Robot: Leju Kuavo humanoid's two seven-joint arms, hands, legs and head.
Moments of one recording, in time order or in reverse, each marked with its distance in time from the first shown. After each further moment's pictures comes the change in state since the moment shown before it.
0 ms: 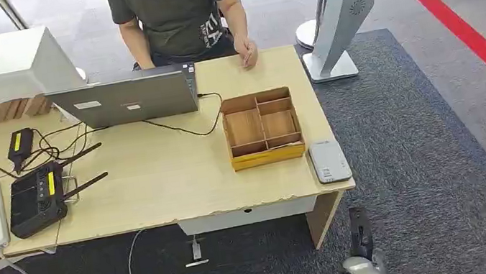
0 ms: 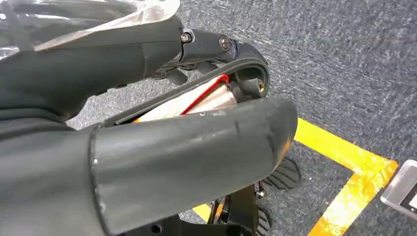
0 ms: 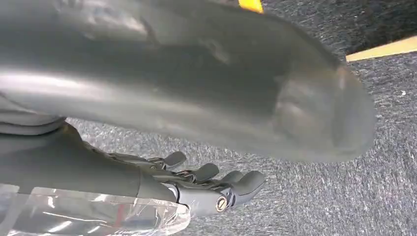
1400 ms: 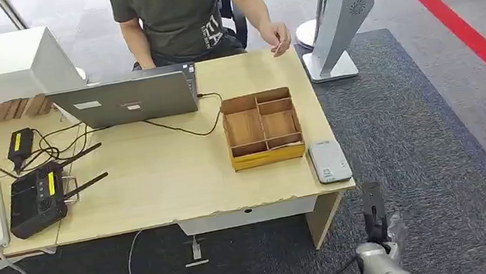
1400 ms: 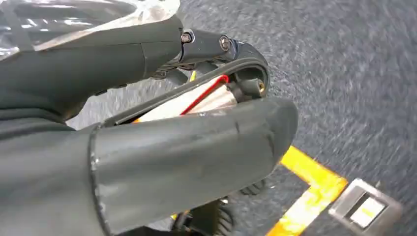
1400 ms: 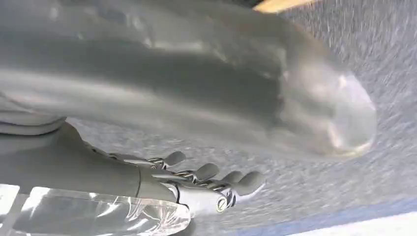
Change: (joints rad) left arm 0.000 0.048 0.021 0.000 0.155 0.023 -0.097; right arm 0.034 -0.014 -0.515 -0.095 0.473 0.039 -0.399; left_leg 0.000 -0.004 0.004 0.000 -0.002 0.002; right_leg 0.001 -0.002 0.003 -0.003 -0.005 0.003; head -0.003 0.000
